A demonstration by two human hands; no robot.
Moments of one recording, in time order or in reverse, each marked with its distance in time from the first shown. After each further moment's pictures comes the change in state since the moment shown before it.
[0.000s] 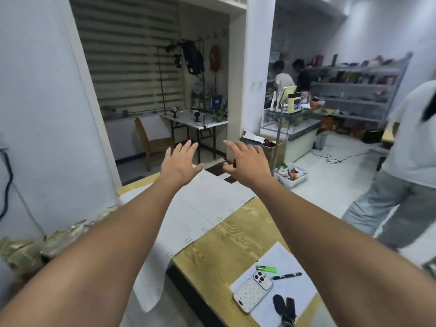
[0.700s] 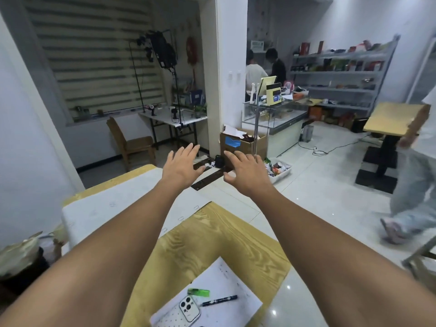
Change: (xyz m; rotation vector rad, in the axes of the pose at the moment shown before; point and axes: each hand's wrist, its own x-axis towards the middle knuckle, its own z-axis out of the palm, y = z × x) left_hand 0.118 0.261 0.097 -0.020 -0.024 0.042; right_hand -0.008 0.292 0.057 0.009 -0.111 0.049
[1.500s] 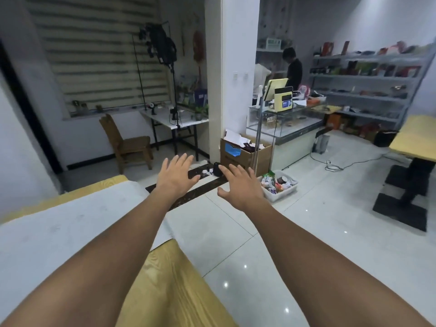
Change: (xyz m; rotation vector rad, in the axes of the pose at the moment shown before) left_hand 0.251 0.111 0.137 0.134 -0.084 -0.117; right_hand 0.190 0.224 0.117 0.117 -0.152 -0.090
